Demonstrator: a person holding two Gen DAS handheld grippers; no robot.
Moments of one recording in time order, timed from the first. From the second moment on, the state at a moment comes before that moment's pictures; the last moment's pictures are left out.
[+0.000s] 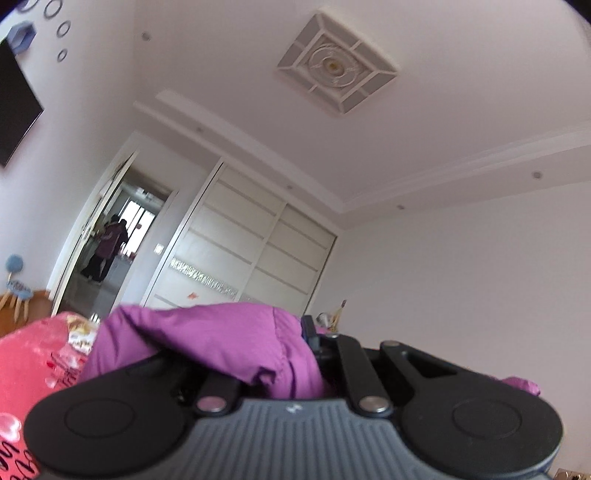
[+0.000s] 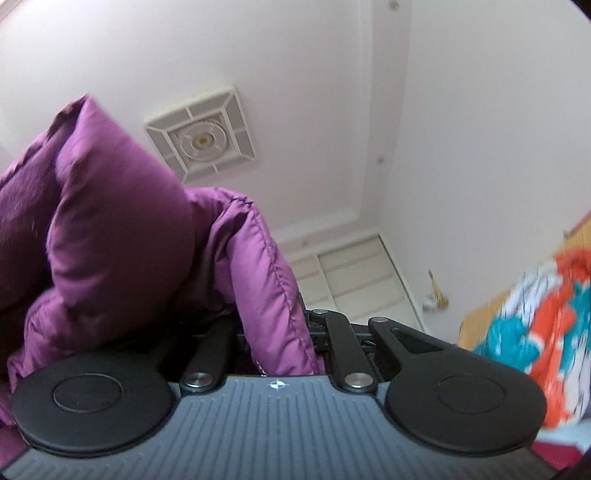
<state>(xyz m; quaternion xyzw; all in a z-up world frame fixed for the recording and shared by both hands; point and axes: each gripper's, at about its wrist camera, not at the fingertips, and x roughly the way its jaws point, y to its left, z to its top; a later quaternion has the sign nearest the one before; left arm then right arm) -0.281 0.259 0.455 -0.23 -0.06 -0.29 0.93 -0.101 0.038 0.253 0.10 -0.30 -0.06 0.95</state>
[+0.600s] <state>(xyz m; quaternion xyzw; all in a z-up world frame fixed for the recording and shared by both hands) -0.124 0.261 0.350 -0.19 0.11 -0.11 0.97 0.105 0.022 0.156 0.07 -0.01 -0.03 1.00</state>
